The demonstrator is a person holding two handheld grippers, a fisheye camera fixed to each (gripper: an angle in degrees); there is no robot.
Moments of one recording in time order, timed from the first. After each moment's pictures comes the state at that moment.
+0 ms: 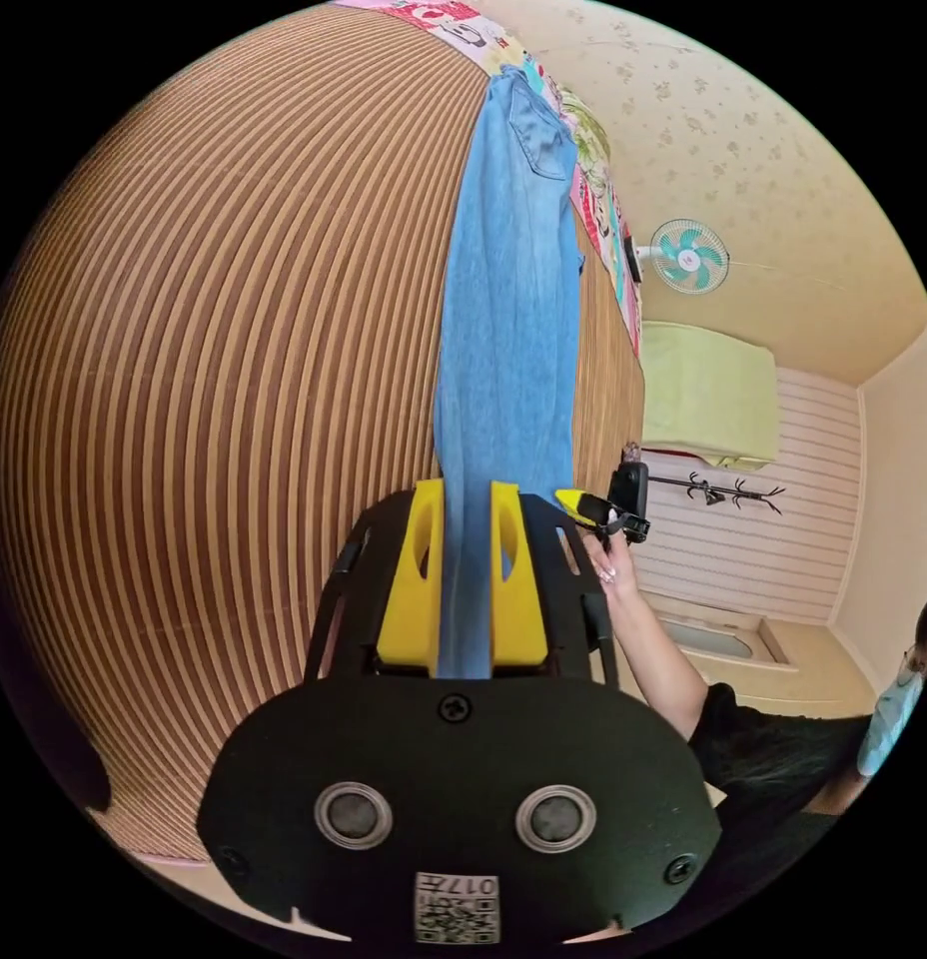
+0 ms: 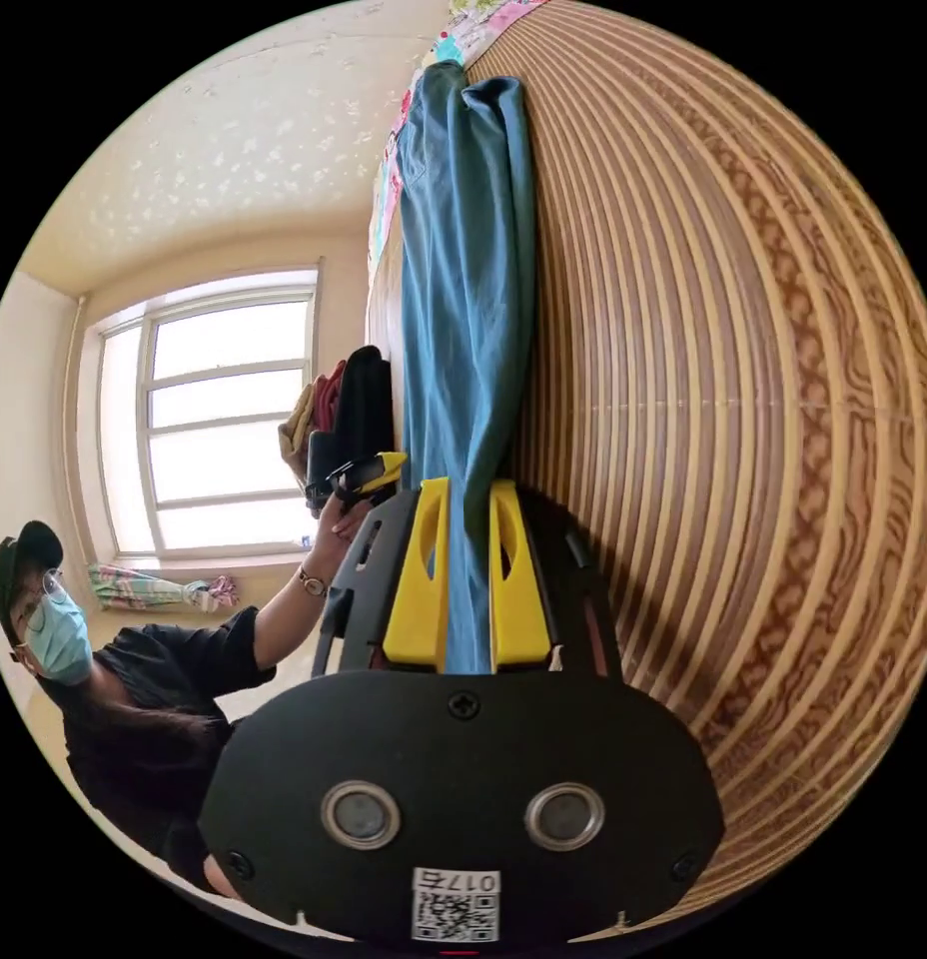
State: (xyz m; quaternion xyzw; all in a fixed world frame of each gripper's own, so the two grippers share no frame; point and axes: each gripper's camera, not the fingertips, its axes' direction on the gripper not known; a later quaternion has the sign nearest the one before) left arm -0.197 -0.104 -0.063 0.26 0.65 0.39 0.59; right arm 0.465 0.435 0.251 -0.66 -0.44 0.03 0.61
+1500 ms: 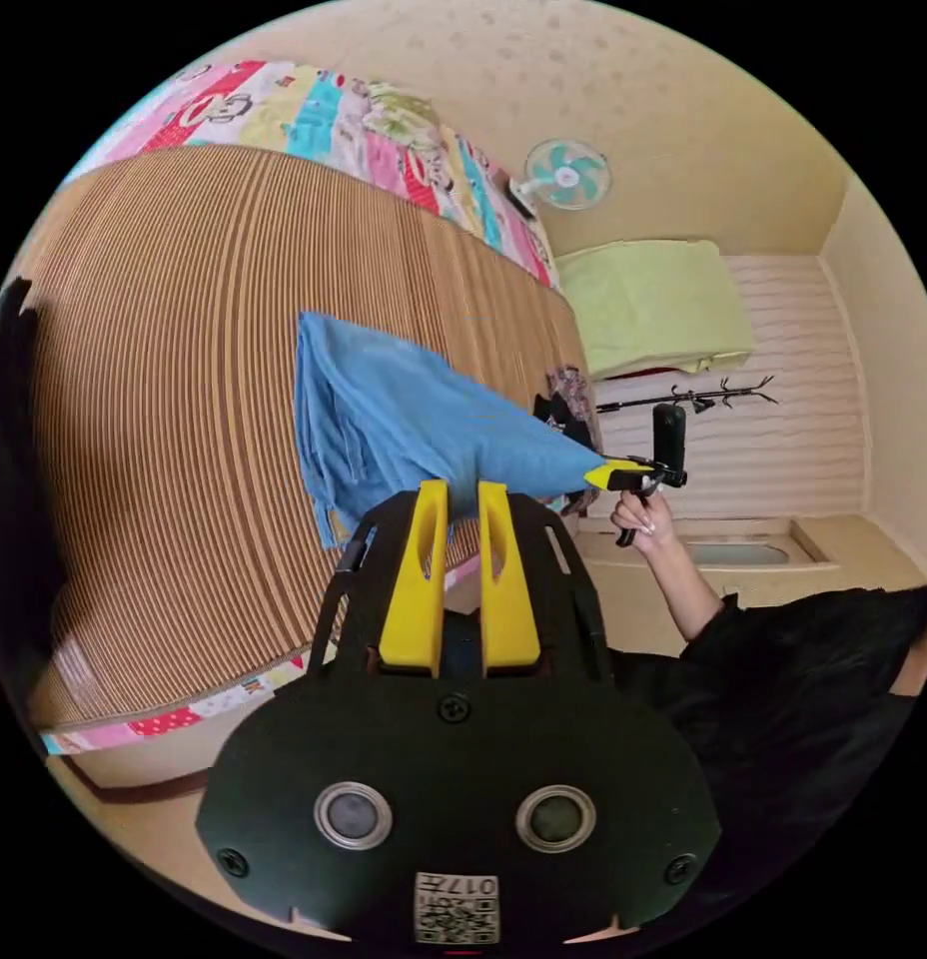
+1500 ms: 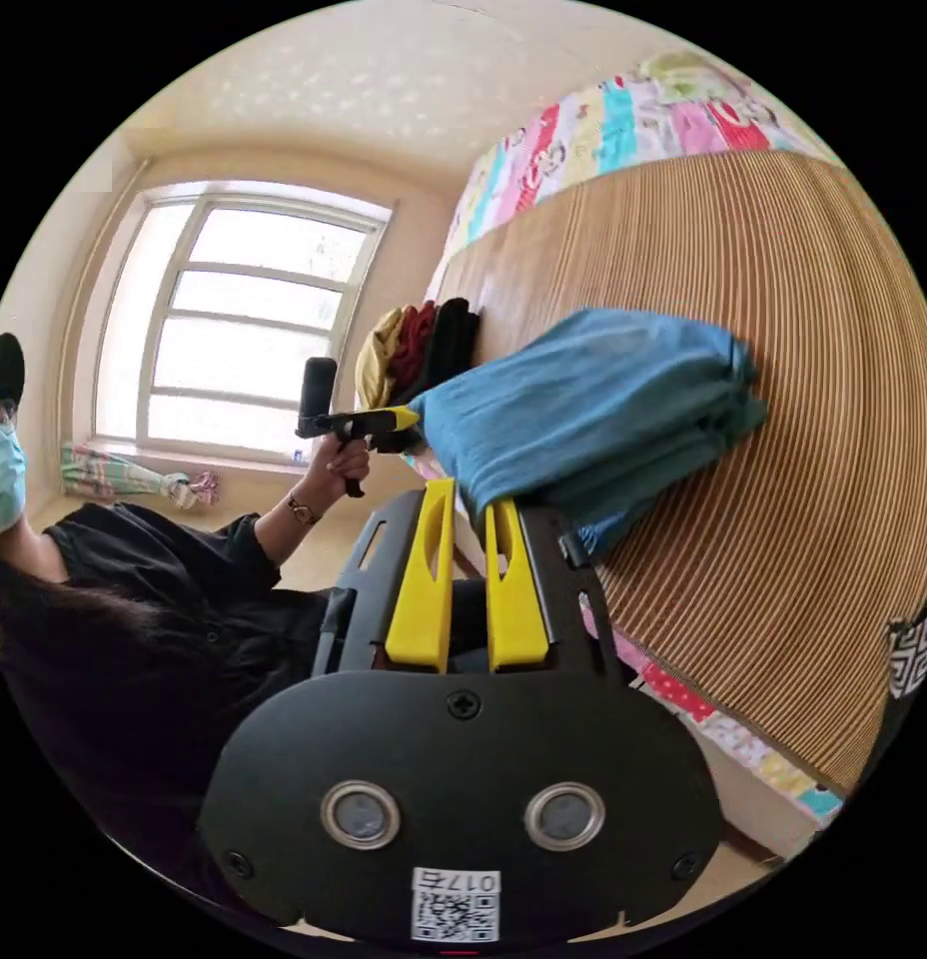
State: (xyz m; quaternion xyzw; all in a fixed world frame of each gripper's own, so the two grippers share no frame) left arm -0.270 0.184 -0.083 0.35 0.58 0.48 0.55; right arm 0.473 0.241 -0.014 -0.64 -0.46 -0.11 0.60
